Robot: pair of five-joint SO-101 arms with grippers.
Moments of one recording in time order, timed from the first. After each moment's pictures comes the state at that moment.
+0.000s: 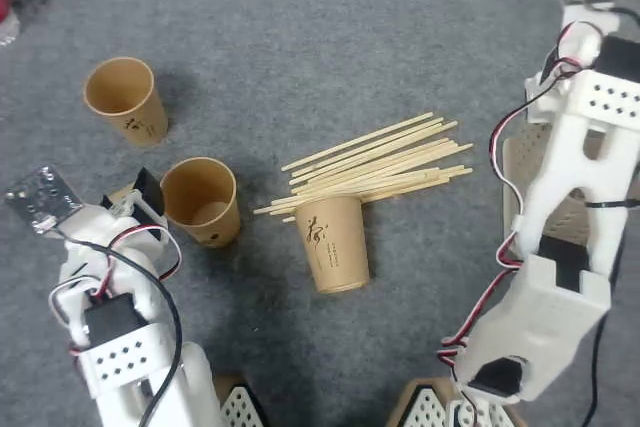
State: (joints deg) left arm -29.4 -72.3 76.9 44.8 21.1; right arm 13.2 20.7 -40.4 96.4 17.3
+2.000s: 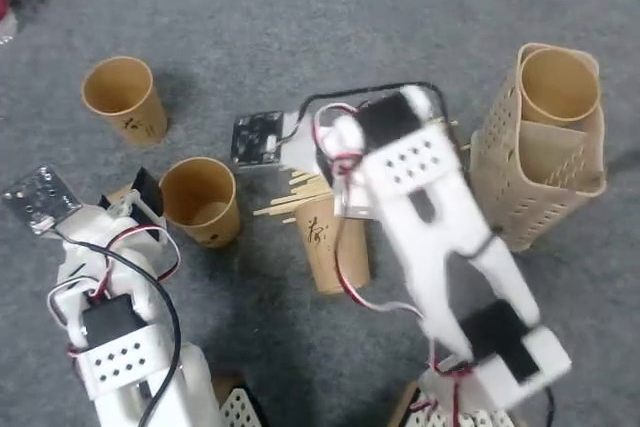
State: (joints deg) left arm -29.4 -72.3 76.9 44.8 21.1; right arm -34.5 1.5 -11.2 100.7 58.8
